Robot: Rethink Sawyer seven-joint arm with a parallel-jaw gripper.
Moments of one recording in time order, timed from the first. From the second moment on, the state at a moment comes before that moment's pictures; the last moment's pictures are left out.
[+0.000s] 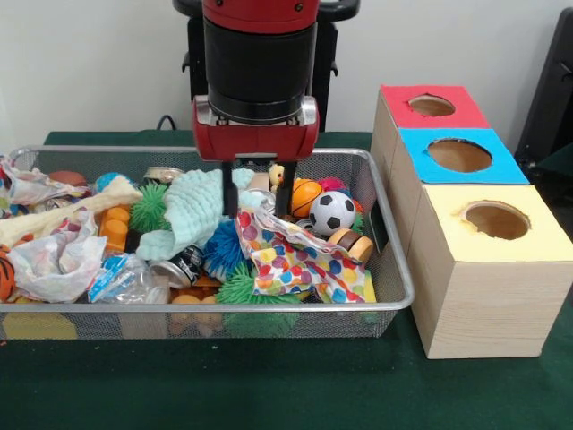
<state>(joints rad) -0.41 -0.56 0.26 1.23 -0.31 0.97 1.58</state>
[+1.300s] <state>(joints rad) -0.45 -0.60 0.26 1.23 -0.28 0.97 1.58</state>
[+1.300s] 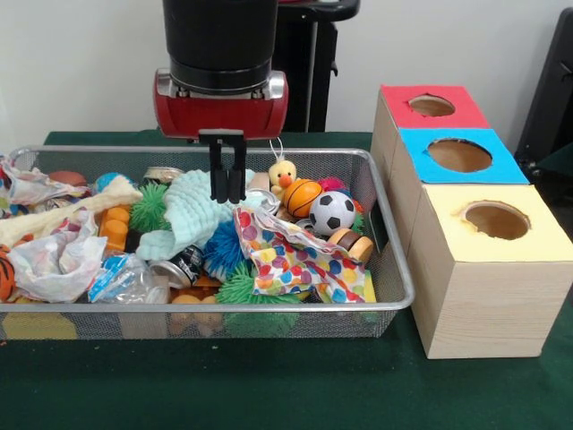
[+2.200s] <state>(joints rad) -0.46 -0.60 0.26 1.23 -0.28 0.97 1.58</state>
